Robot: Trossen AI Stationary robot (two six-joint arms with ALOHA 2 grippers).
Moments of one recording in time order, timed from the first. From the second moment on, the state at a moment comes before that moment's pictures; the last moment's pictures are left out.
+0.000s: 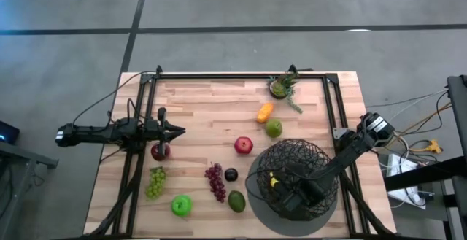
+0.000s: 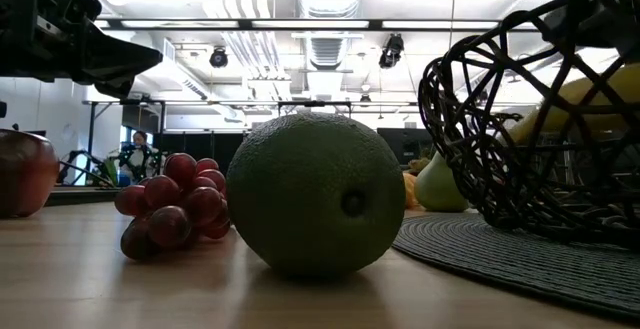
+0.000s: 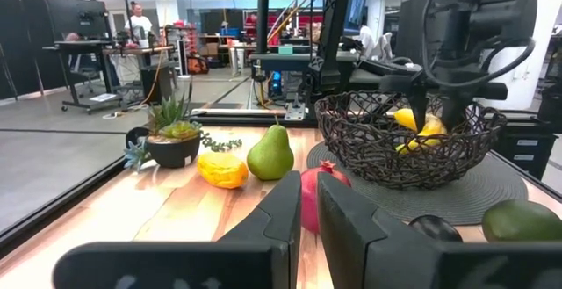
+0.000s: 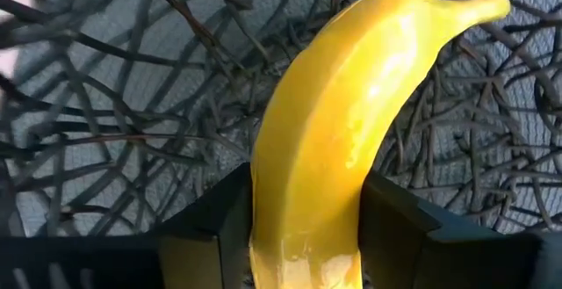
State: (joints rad) left arm -0.04 0.06 0.00 0.04 -0.14 0.01; right arm 0.68 1.78 1.30 -0.99 0.08 0.70
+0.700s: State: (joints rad) left arm -0.04 0.06 0.00 0.04 -0.14 0.01; right arm 0.68 1.67 1.33 -1.00 0.02 0.79
